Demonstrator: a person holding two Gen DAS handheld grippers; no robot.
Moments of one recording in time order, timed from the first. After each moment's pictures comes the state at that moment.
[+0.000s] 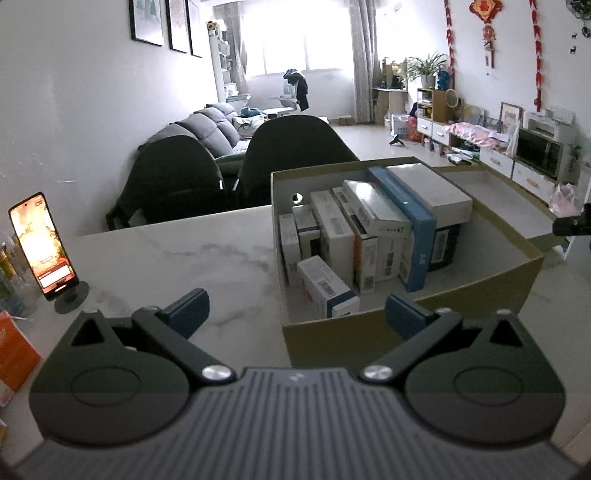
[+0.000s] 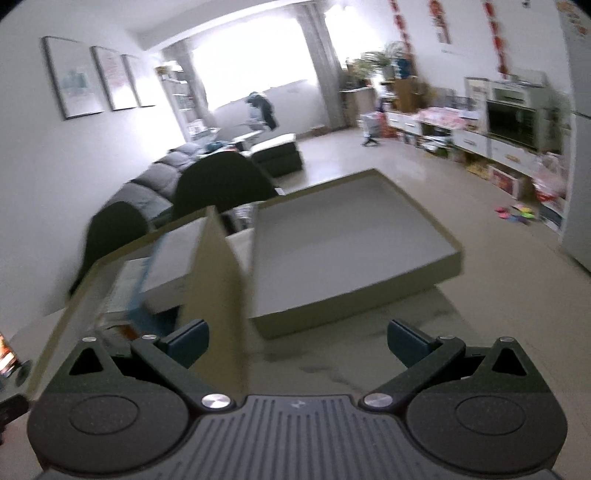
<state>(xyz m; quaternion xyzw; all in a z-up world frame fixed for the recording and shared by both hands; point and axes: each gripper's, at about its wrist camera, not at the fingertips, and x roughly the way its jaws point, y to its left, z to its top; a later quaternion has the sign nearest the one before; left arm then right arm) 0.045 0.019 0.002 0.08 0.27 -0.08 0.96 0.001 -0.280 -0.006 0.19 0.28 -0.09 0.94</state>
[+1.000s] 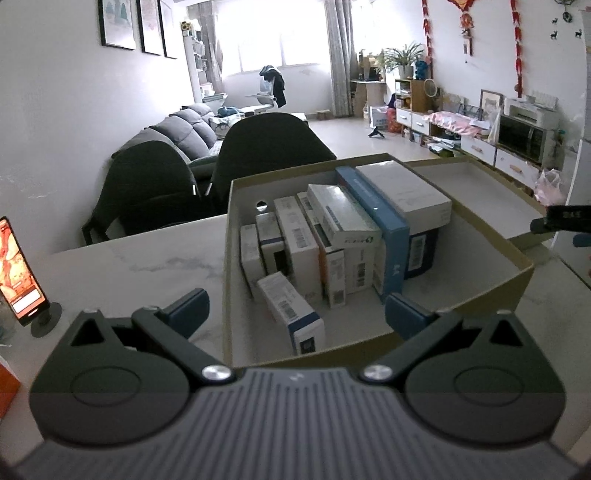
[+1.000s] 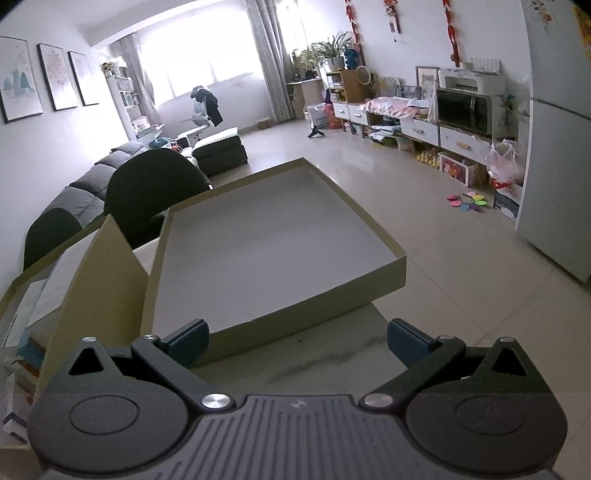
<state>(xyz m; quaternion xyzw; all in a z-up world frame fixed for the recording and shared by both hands) 0.072 -0.015 0.000 0.10 0.27 -0.11 0.95 0.052 -0.333 -0.044 0.19 0.31 -0.16 0.92</state>
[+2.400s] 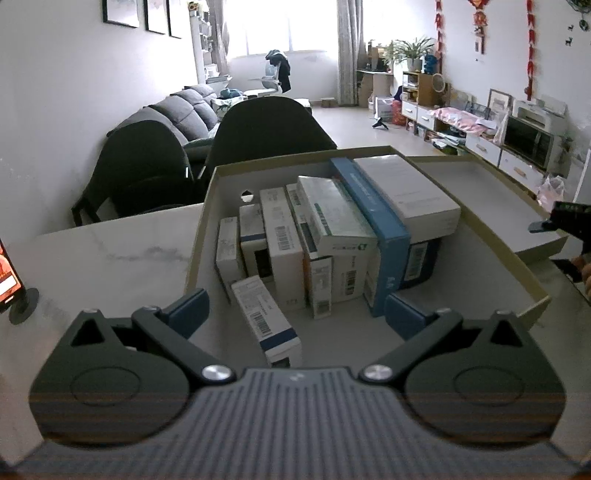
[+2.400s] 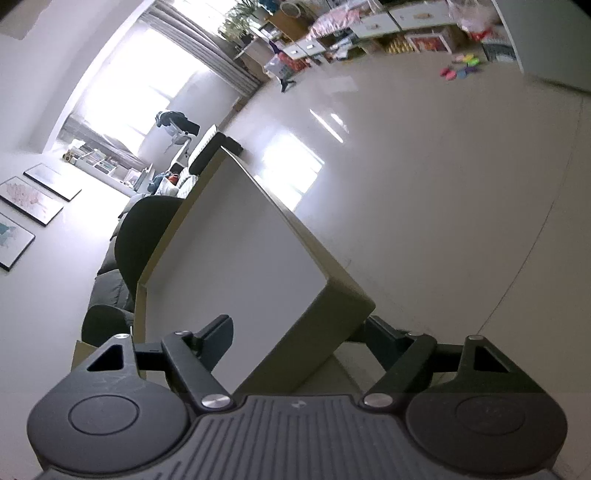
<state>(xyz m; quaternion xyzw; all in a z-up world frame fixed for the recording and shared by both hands) 0.100 -0.030 -0.008 0.07 0.30 -0.10 0.94 0.098 -0.466 -0.106 0.47 0.32 -0.11 0.82</state>
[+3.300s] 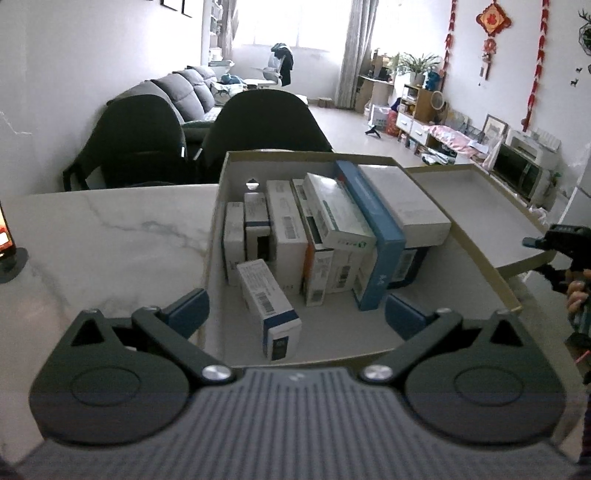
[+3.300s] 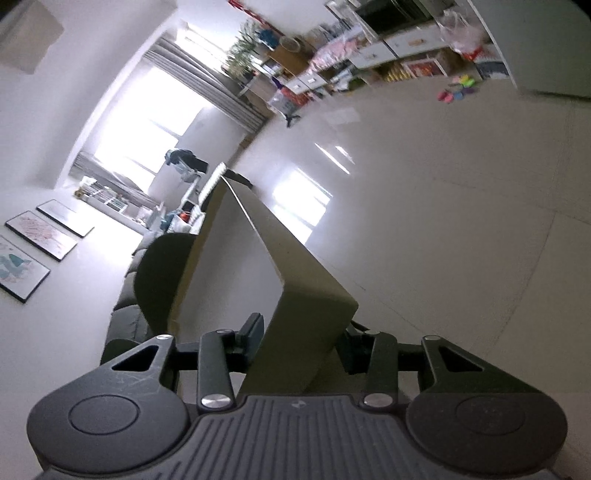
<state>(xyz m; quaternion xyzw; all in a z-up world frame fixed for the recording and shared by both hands) 0.090 0.002 -0.002 0.00 0.32 -0.12 0.94 0.065 -0.454 -0.069 0.47 0.24 -0.12 0.84</state>
